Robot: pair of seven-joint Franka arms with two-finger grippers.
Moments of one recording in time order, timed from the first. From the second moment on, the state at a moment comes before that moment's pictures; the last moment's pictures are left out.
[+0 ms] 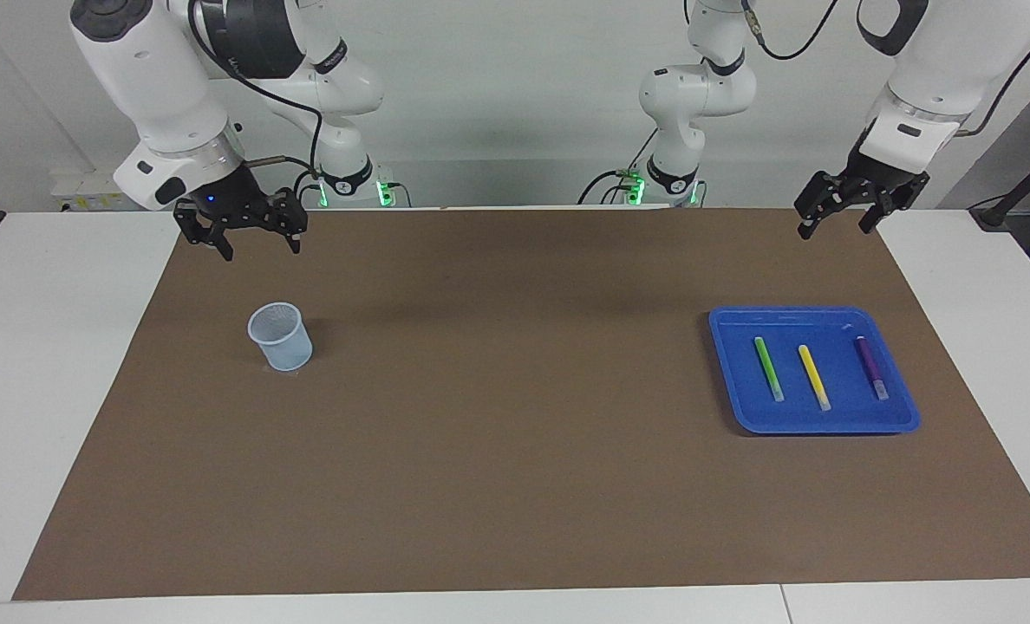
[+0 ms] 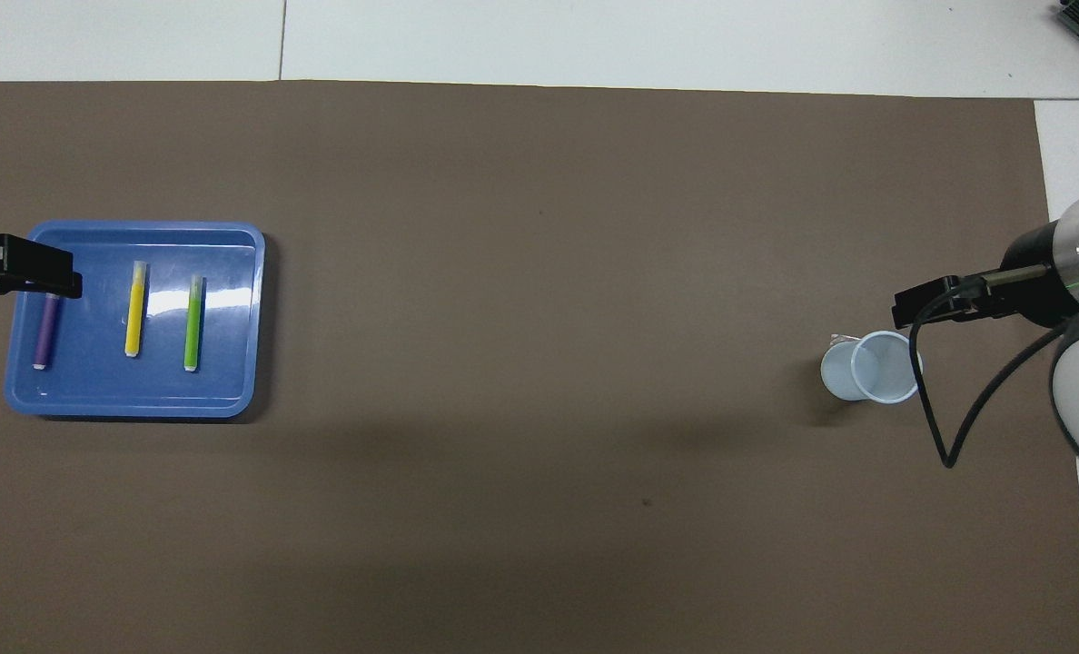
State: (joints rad) left arm -0.01 -0.02 -0.02 -1.57 0.00 1.57 -0.06; right arm 0.05 -0.01 -0.01 -1.67 0.02 1.62 -0.05
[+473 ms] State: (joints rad) left arm -0.01 -0.02 -0.02 -1.57 0.00 1.57 -0.06; right arm 0.05 -0.01 -0.01 -1.67 0.02 1.61 -0.05
